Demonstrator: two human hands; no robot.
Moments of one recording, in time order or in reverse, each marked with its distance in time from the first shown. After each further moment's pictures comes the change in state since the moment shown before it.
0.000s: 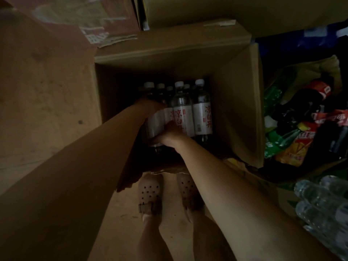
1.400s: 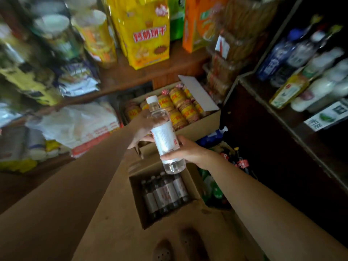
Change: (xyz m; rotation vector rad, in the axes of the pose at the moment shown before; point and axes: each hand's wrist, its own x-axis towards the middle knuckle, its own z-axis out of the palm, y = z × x) left_hand -0.405 0.261 -0.135 -0.044 -0.183 0.642; right_hand -0.434 -0.118 -0.182 0.291 -0.007 -0.758
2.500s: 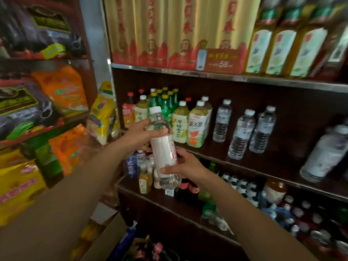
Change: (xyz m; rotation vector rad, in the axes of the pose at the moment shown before) left_hand -0.180 0.387 0.315 0.262 -0.466 0.670; right_hand -0.444 -0.159 -0.132 0.085 1.118 -0.258
